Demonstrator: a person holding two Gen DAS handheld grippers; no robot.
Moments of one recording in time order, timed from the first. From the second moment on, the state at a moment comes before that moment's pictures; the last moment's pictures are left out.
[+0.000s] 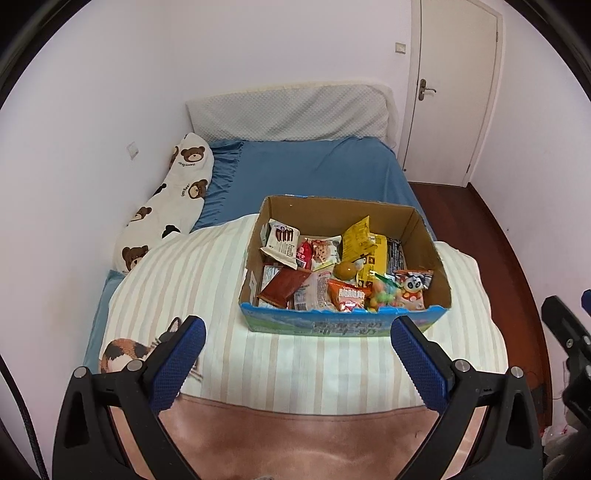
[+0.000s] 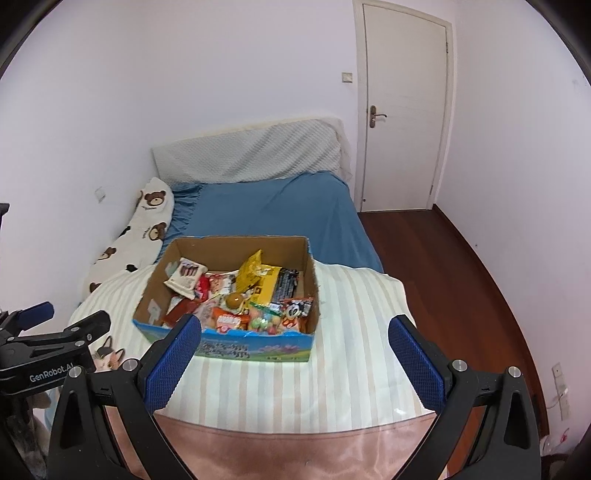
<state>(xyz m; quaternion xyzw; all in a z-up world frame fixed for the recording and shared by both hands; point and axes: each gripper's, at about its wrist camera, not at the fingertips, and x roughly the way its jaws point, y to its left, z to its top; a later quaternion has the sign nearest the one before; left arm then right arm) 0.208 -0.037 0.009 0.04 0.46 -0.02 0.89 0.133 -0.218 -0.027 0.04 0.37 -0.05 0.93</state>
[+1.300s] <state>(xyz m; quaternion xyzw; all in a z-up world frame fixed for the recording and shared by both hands) 0.276 -0.047 -0.045 0.05 0.50 -0.02 0.86 0.214 -0.222 -0.094 0.03 0.42 -0.07 0.90</state>
